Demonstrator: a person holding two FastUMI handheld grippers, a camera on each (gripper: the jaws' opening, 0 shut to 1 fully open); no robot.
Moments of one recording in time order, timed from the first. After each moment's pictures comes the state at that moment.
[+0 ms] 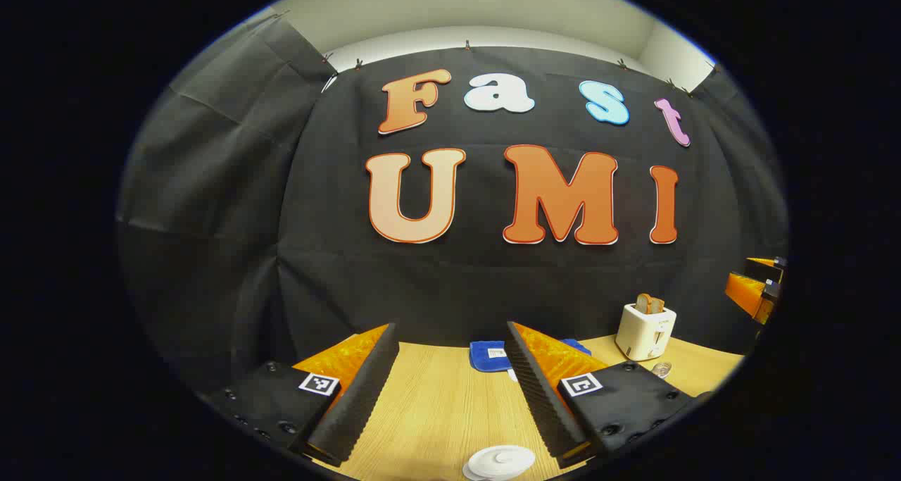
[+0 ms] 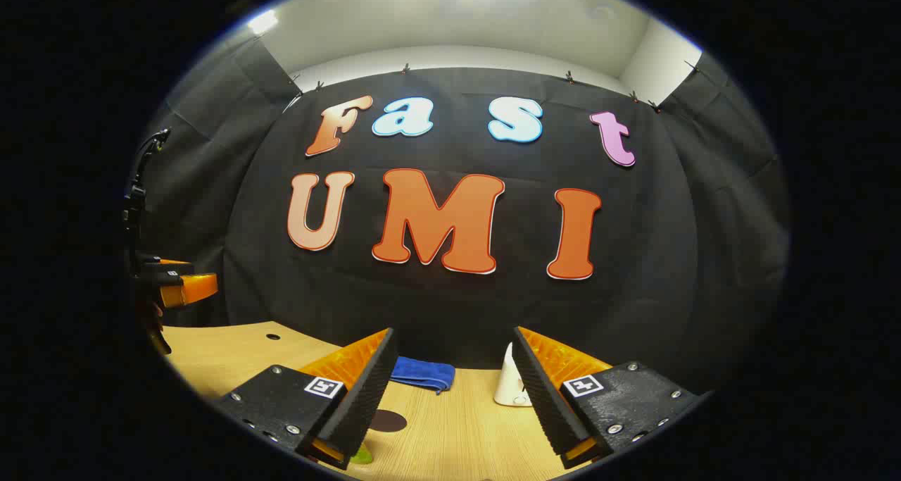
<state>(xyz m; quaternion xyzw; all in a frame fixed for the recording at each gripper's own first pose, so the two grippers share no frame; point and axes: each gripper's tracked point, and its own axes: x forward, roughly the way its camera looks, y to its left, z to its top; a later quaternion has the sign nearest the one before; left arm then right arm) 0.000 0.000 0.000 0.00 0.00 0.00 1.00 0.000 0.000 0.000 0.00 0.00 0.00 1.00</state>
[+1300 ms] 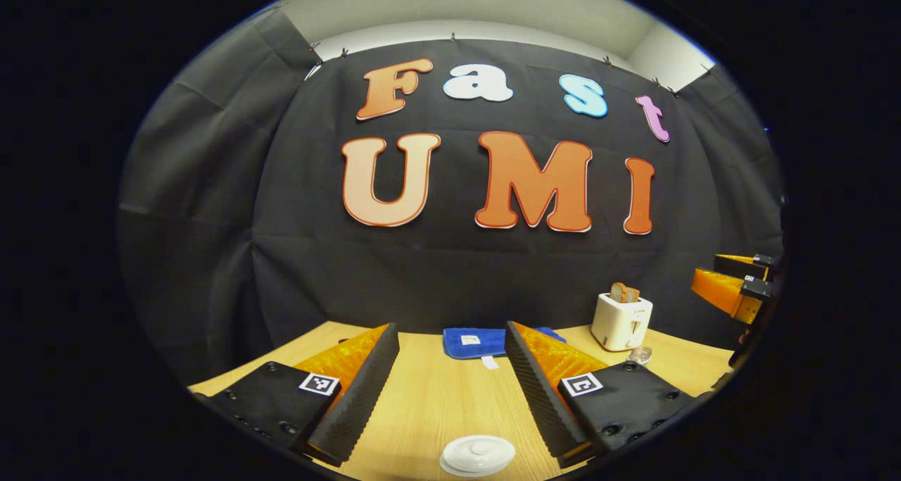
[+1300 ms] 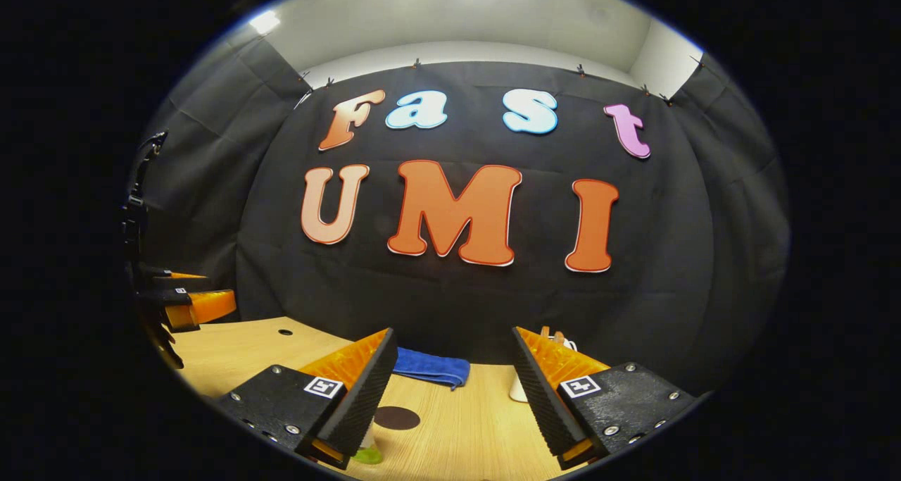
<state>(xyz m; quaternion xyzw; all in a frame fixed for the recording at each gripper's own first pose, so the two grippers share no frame) -0.010 -0.038 -0.042 -0.02 0.03 -0.06 1.00 0.004 0.023 -0.032 0.01 0.03 0.04 1.00</state>
